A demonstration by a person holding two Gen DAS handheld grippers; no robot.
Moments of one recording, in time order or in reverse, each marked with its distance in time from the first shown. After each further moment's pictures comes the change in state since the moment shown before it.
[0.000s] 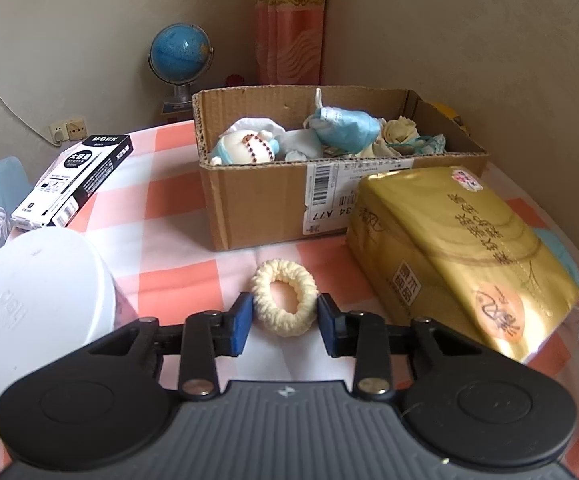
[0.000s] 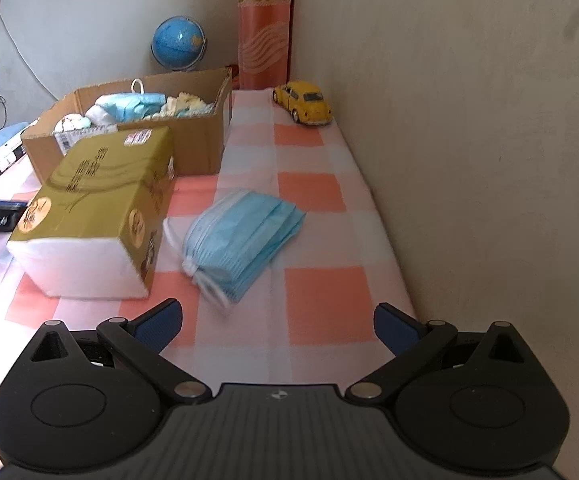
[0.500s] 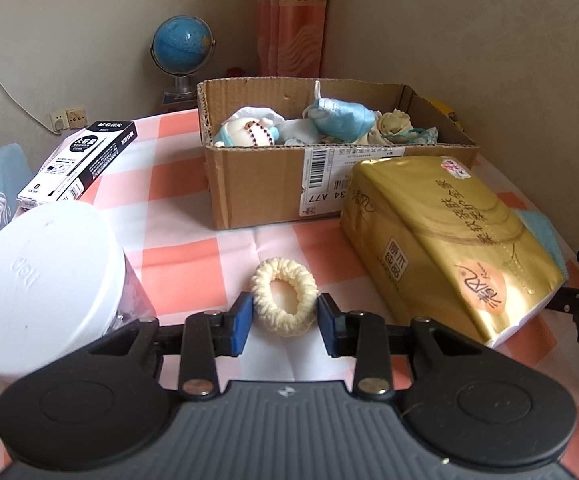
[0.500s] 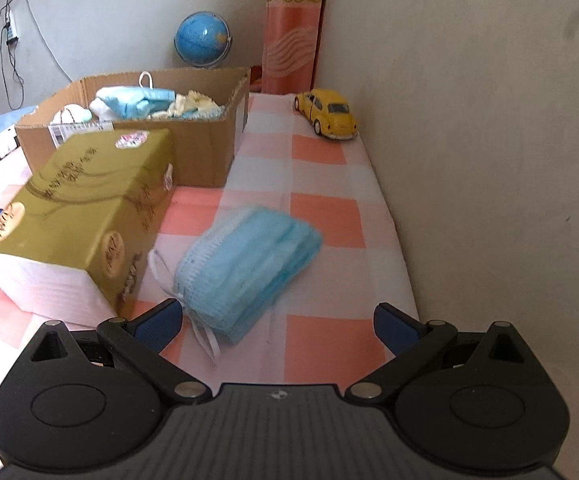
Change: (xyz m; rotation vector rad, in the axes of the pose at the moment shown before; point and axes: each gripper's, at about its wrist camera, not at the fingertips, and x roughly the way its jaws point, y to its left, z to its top) left arm -0.010 0.001 -0.008 -0.022 0.017 -0.014; right arm 0.038 -0.001 0.017 -0.095 -0.004 0.042
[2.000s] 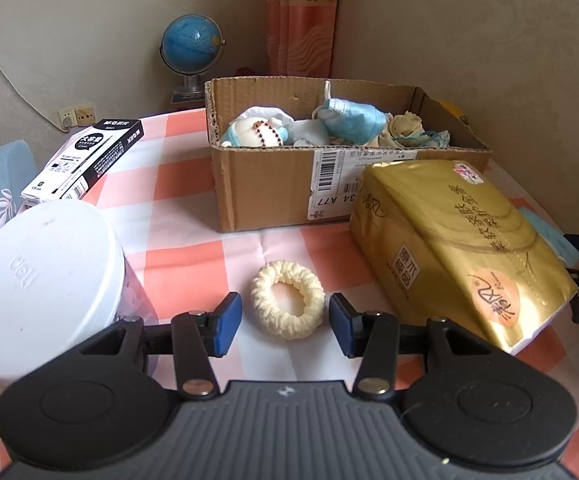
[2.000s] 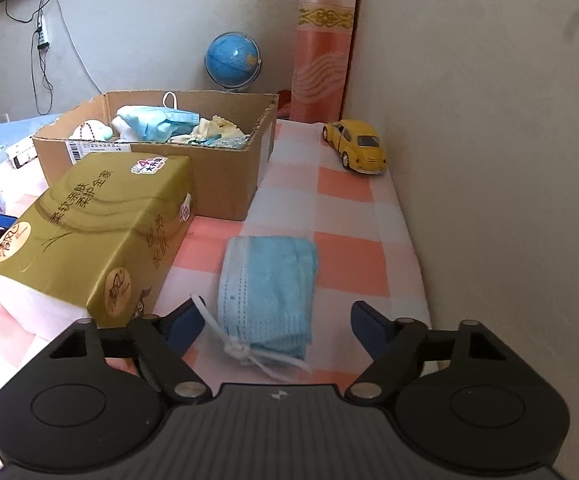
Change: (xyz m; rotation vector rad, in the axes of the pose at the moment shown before) left arm 0.007 0.000 0.001 -0.018 -0.005 0.024; right arm 0.011 0.000 0.013 -0.063 -0.084 0.077
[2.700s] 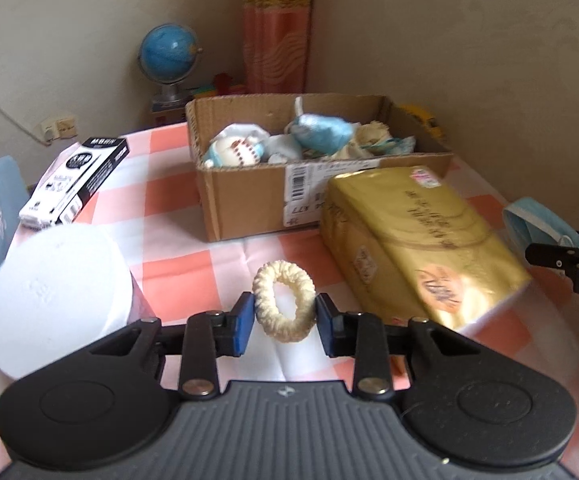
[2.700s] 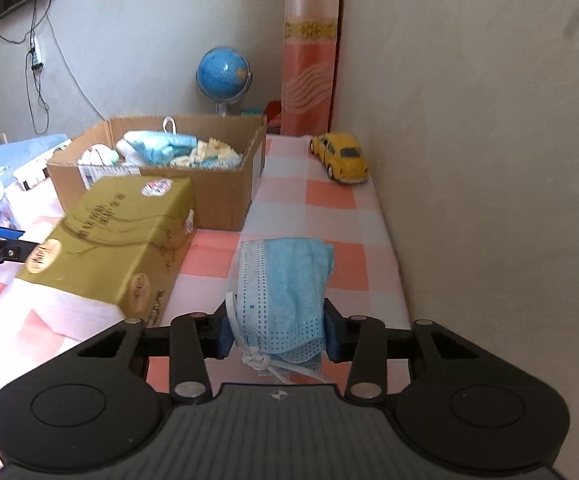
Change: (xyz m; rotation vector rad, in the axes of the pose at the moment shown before) left arm -0.033 -0.003 0.007 0.063 0.000 -0.071; right arm -0.043 -0.003 -0.001 0.055 -0.035 -0.011
